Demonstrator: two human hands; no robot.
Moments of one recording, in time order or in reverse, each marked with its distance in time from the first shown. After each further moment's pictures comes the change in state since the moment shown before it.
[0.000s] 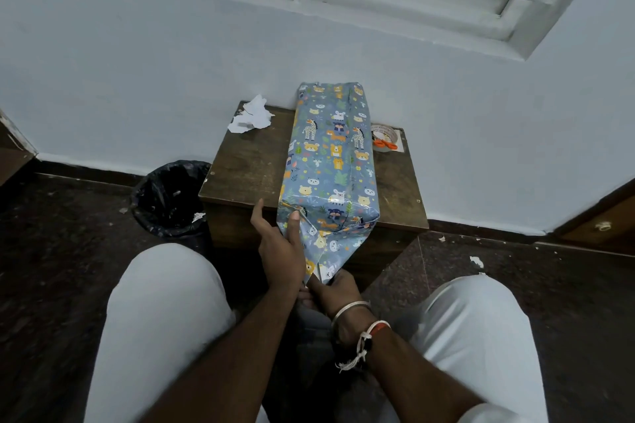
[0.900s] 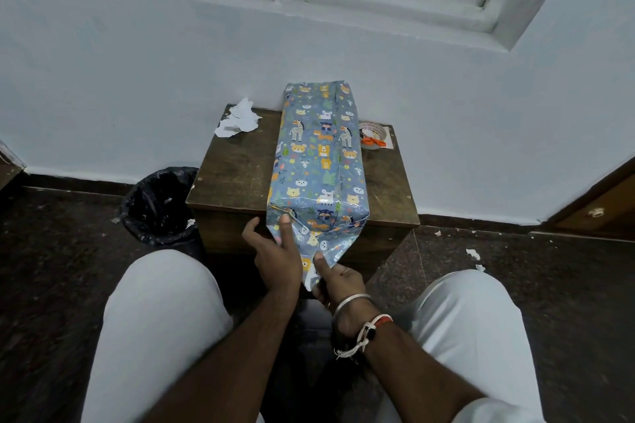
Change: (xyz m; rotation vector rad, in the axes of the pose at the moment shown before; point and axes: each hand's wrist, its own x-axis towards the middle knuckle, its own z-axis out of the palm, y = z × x) left_hand -0.011 0.004 0.014 -0.036 0.060 -0.189; right_hand 0.003 -0.017 -0.015 0.135 0.172 0.062
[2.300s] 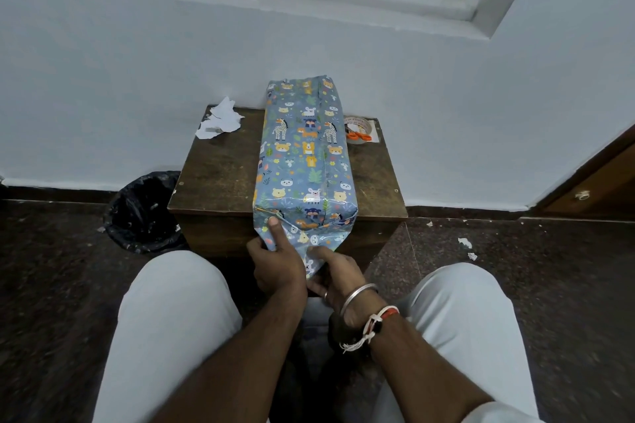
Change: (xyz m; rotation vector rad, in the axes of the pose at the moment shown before) left_hand -0.014 -0.001 0.024 0.047 0.166 -0.229; right_hand 0.012 -0.017 -0.015 0.112 -0.111 0.065
